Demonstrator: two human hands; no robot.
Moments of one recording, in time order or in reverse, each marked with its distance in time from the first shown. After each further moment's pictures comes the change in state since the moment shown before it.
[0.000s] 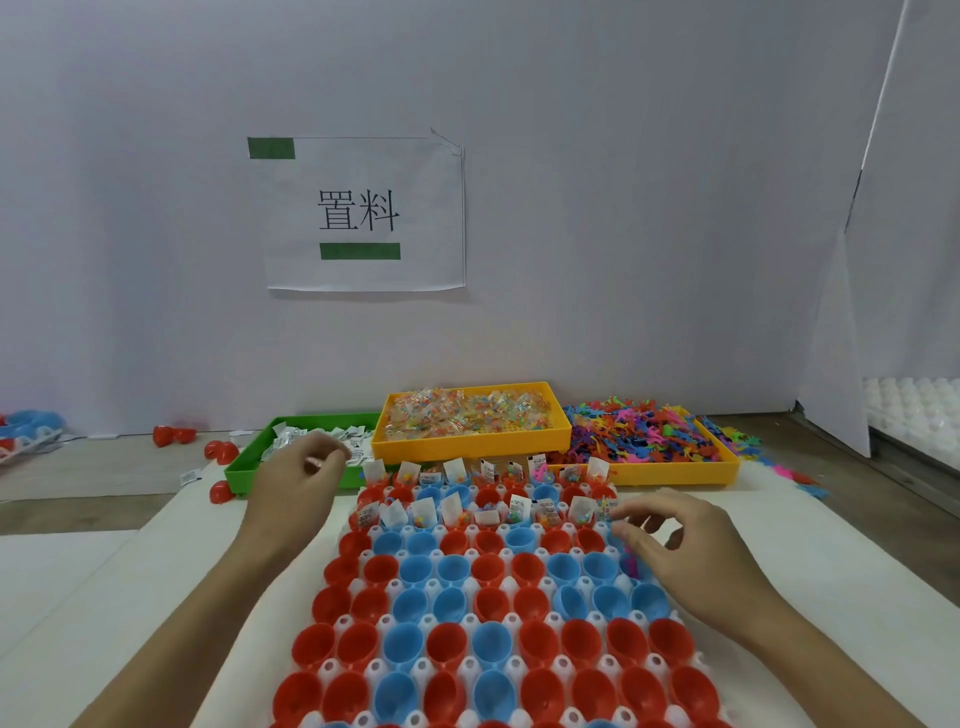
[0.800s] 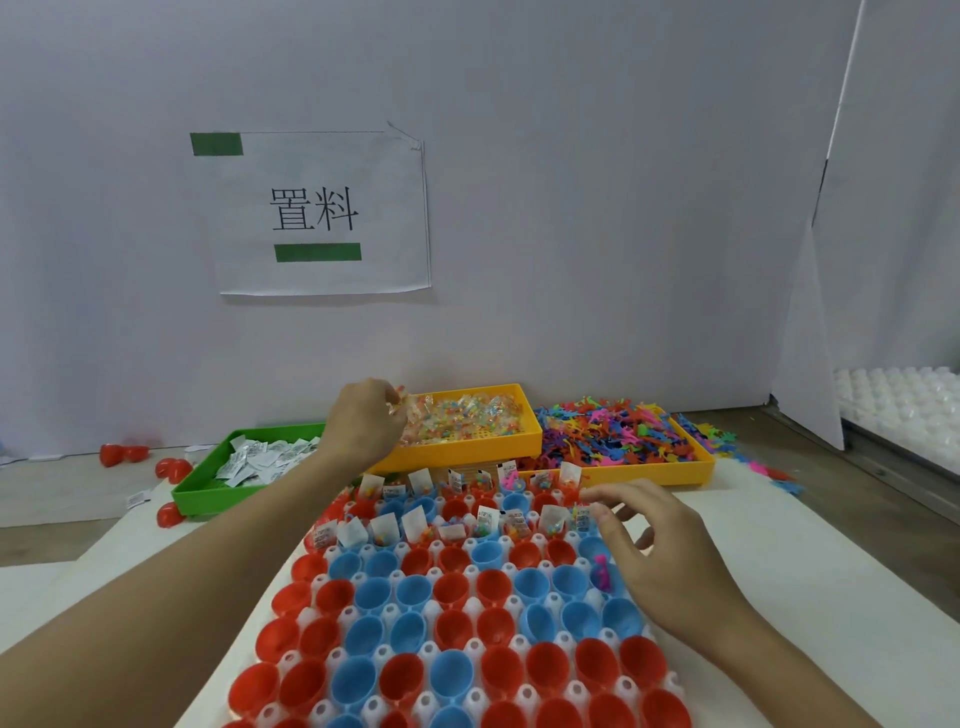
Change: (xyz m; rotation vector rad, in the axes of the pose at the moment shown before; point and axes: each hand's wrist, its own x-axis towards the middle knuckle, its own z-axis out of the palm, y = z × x) left_hand 0.084 0.044 0.091 0.336 -0.148 0.136; right_hand 0.003 0.003 0.004 0.006 0.067 -0.069
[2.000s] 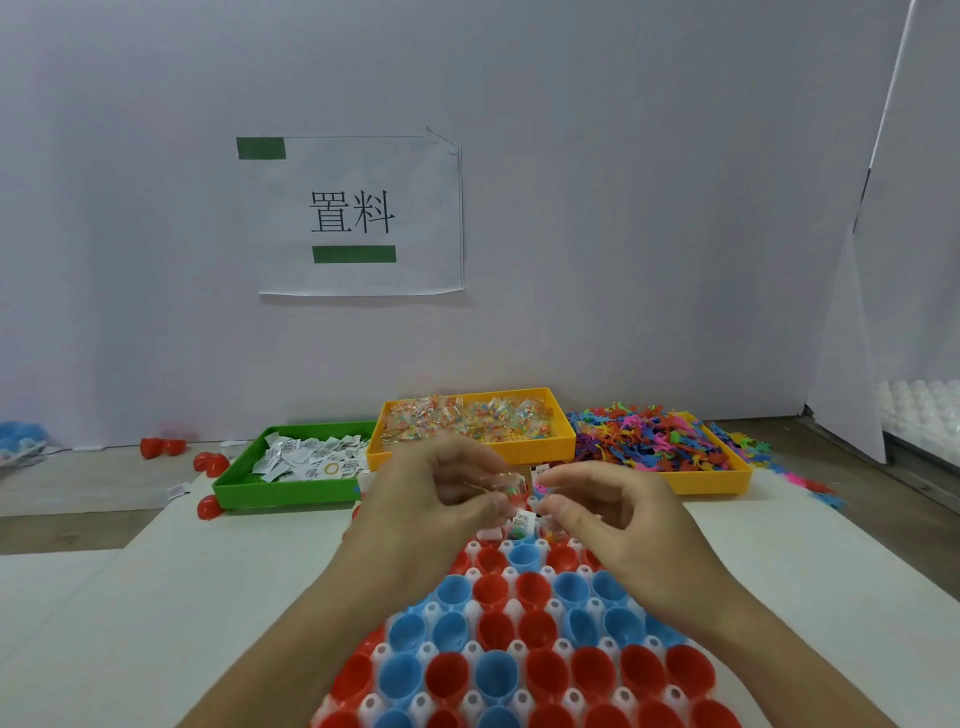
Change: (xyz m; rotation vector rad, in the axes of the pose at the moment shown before) left_hand -0.133 0.052 -0.066 -0.787 -0.261 0.044; right_hand 0.011 -0.077 0.010 0.403 -0.196 0.018
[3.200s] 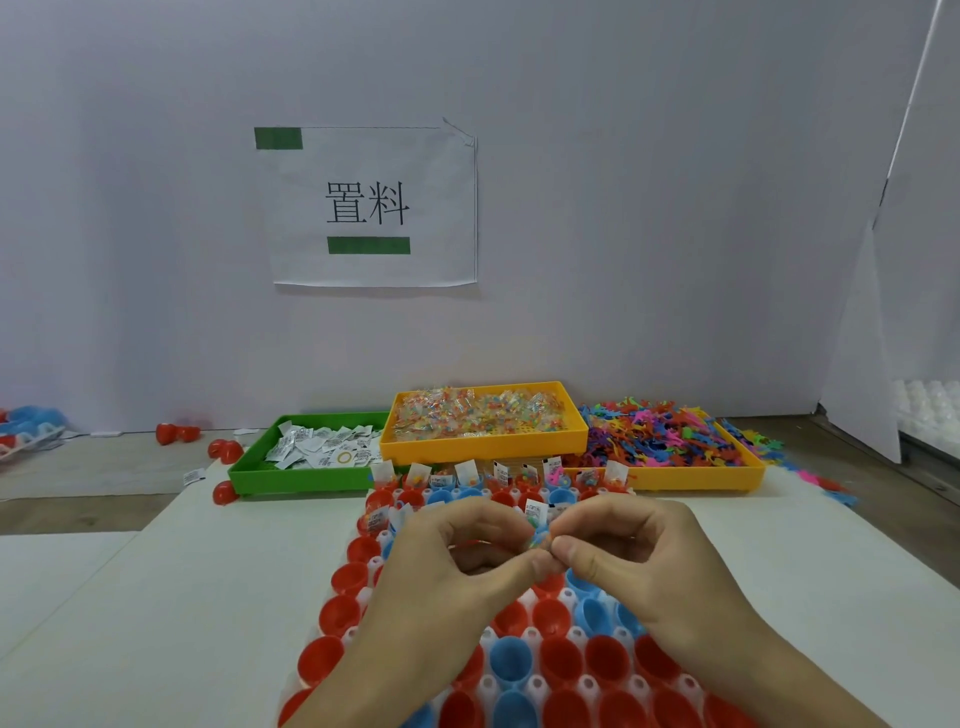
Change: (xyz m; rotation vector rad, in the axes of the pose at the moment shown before) left_hand -0.044 -0.016 0.015 -0.125 0.002 -0.053; right_hand -0.029 -0.019 0.010 0.228 -0.074 0.092
